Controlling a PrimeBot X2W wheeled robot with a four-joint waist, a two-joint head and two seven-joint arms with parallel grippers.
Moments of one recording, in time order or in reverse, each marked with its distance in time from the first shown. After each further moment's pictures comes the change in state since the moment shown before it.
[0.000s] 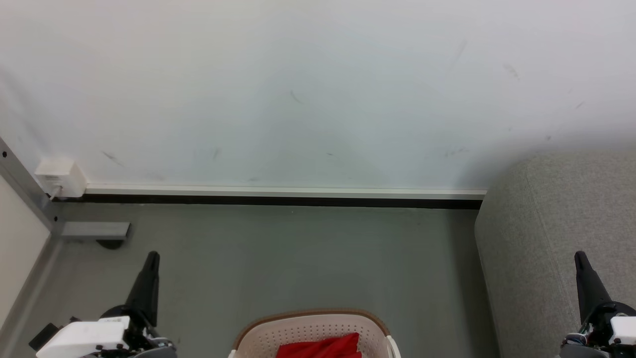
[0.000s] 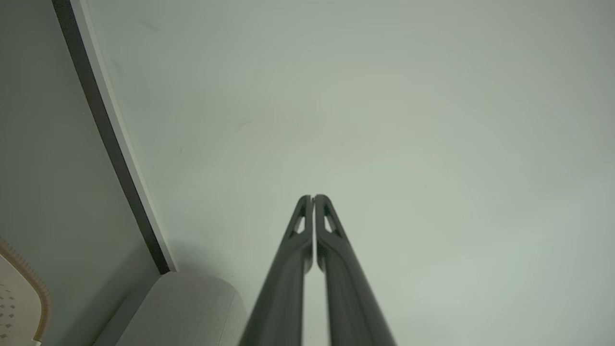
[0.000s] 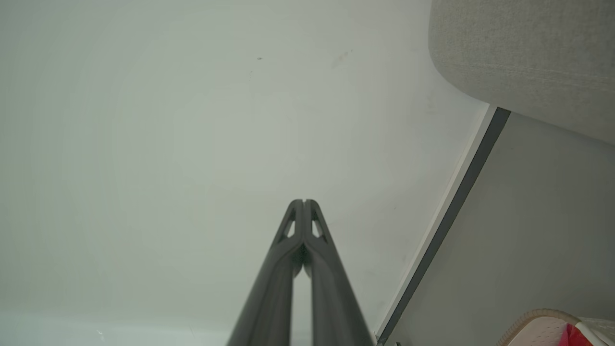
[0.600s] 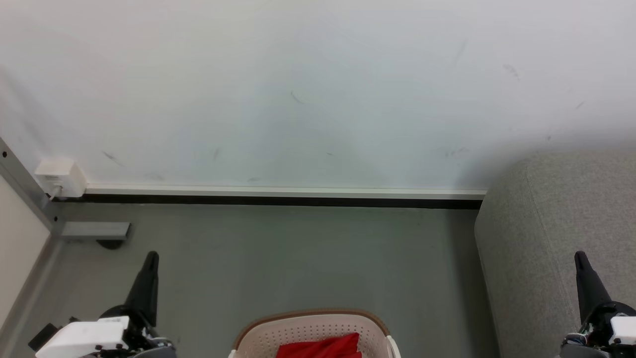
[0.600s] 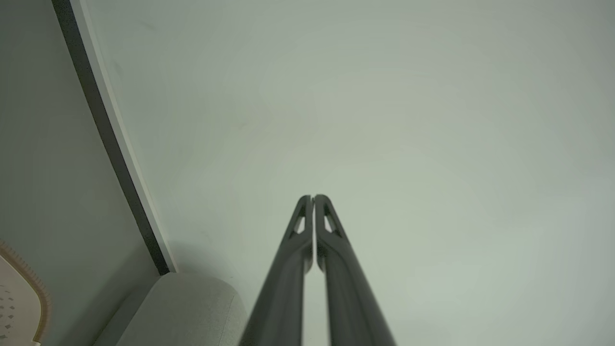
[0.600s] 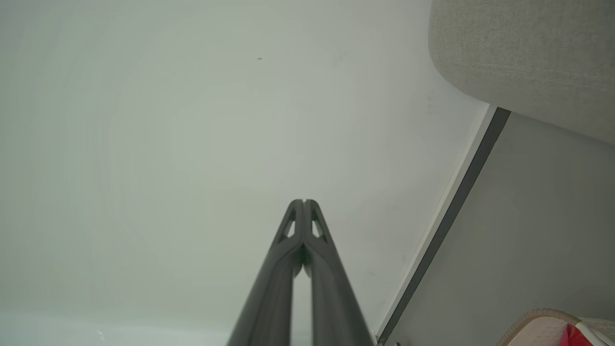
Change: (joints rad) left arm 0.000 -0.002 0.004 0.000 0.001 0.000 0.002; right arm 0.000 0.000 0.000 0.000 0.000 0.000 0.000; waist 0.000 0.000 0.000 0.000
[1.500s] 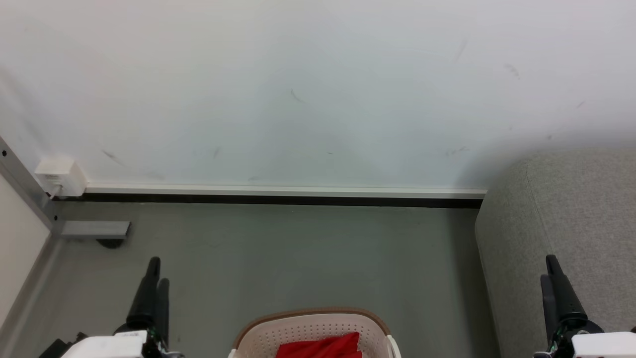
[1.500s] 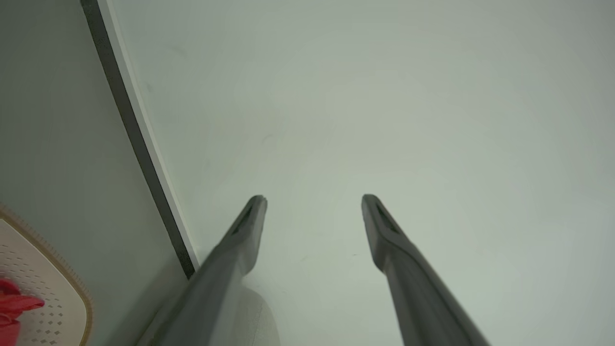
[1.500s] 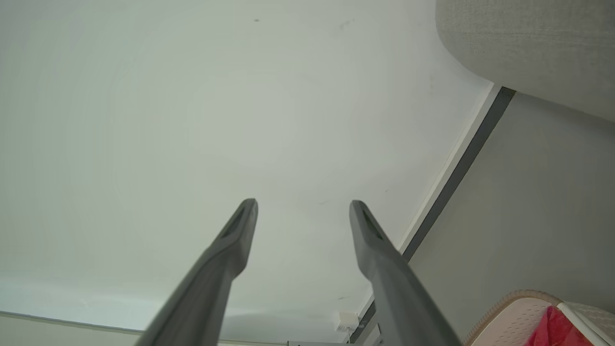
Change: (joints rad) left arm 0.036 -0.030 -0.028 0.020 0.093 -0.024 -0.073; right arm 0.045 0.095 0.010 -0.010 -0.158 0.000 0.002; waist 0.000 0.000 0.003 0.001
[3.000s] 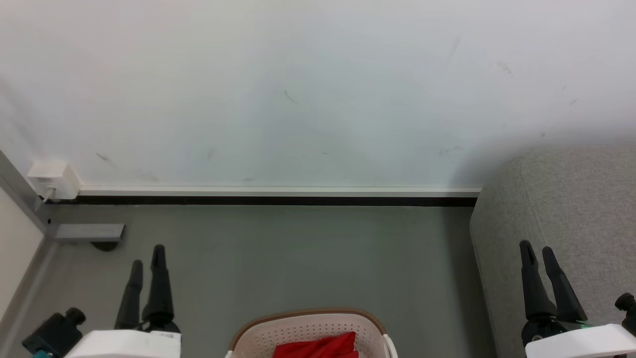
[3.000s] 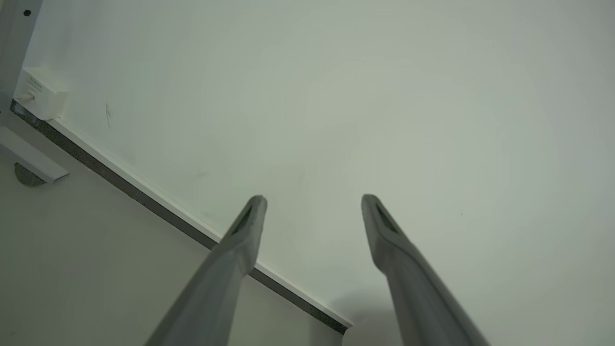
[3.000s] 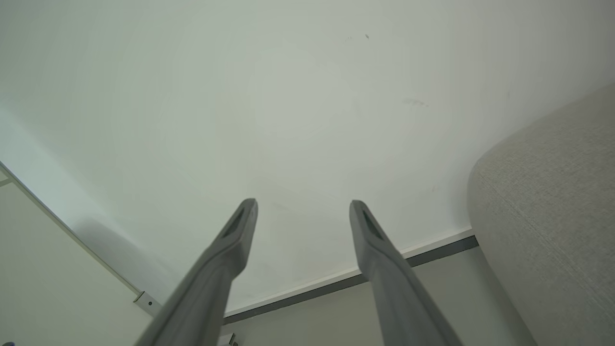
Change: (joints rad) left arm -0.001 -0.016 0.026 -0.054 0.781 -0.007 -0.127; right arm -0.020 0.097 -0.105 0.035 -0.865 0.000 0.000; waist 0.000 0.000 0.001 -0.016
